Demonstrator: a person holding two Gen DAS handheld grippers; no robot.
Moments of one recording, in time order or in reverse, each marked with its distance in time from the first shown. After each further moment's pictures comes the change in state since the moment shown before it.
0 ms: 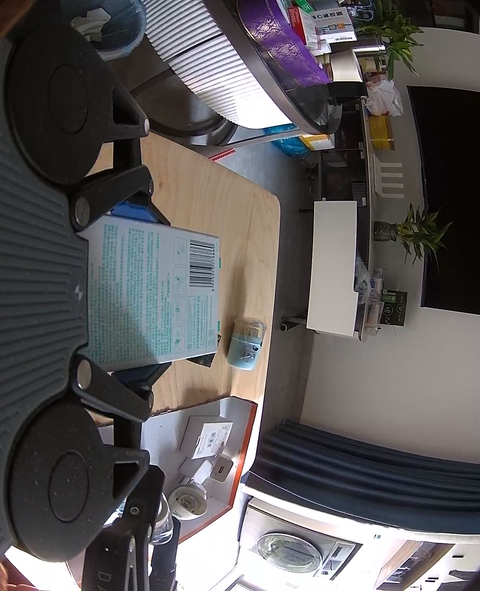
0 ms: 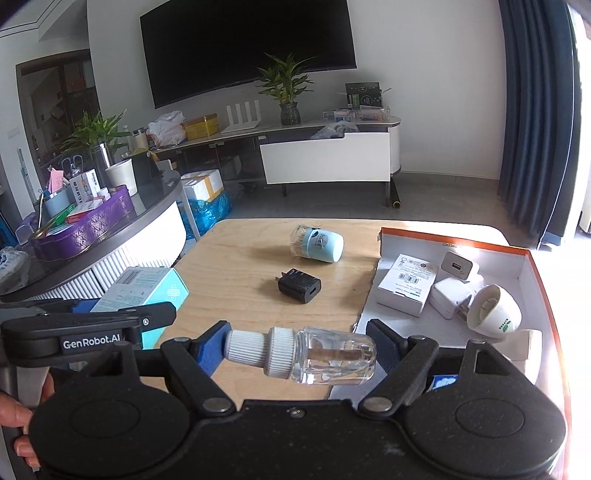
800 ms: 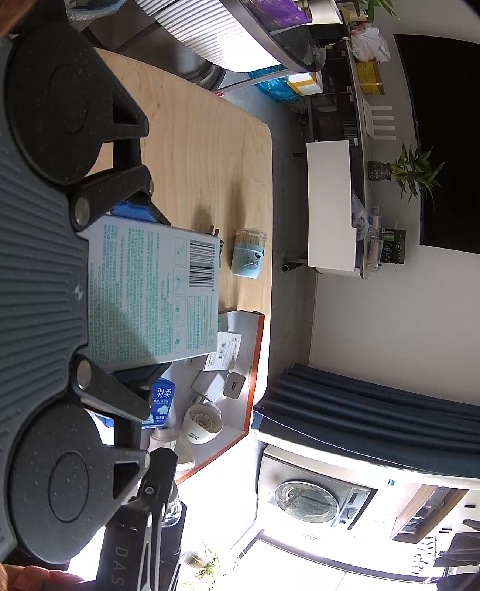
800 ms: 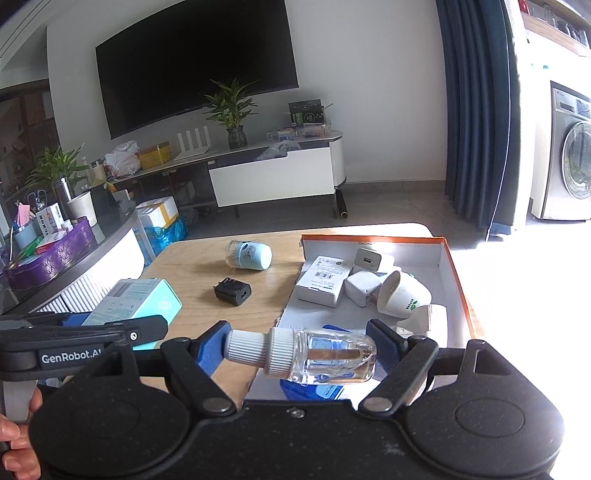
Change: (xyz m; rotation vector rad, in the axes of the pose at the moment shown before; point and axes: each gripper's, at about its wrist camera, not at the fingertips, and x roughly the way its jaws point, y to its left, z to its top) left arm -0.013 -0.060 -0.008 0.084 0.000 -0.152; right arm -0.056 -0.053 -0.018 0.093 -0.069 -0.127
